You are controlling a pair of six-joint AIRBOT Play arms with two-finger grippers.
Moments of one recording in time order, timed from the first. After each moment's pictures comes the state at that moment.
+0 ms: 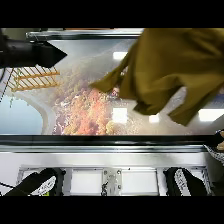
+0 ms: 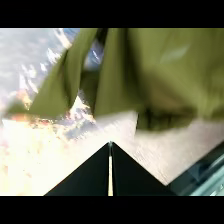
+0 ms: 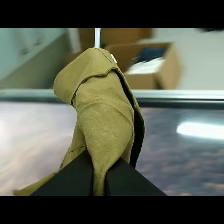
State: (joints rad) left arm -0.13 -1.15 1.73 0.98 -1.33 -1.36; right arm -0.61 -0.78 1.21 -0.32 0.96 0.73
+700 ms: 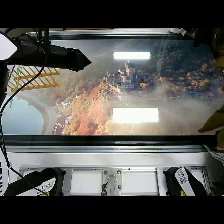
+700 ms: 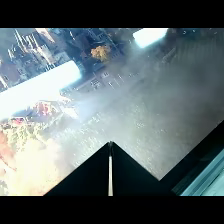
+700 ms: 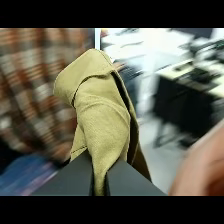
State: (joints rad) left arm -0.25 -1.29 1.73 1.00 -1.26 -1.36; right arm -0.84 -0.92 1.65 -1.42 0.65 1.45
